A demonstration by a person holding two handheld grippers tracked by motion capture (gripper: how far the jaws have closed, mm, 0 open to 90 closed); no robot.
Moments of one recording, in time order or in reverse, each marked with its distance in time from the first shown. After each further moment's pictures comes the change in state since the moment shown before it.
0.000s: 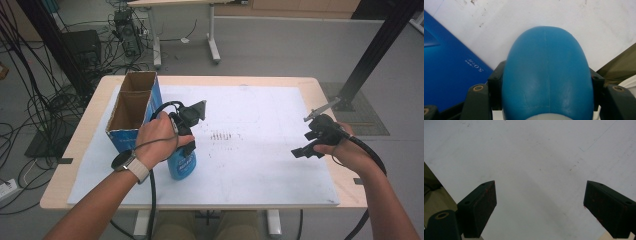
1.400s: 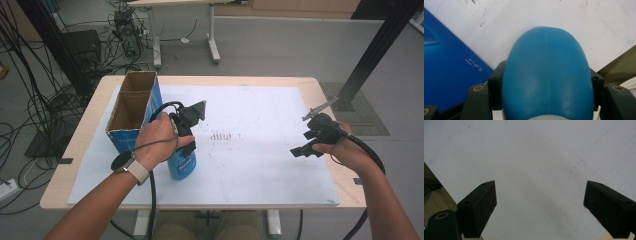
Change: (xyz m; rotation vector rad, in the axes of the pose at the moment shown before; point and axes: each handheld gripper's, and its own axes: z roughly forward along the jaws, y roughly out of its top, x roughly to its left) left arm -0.002 -0.001 0.000 -0.005 0.007 -0.012; right arm 0.002 0.006 0.000 0.009 -0.003 -0.005
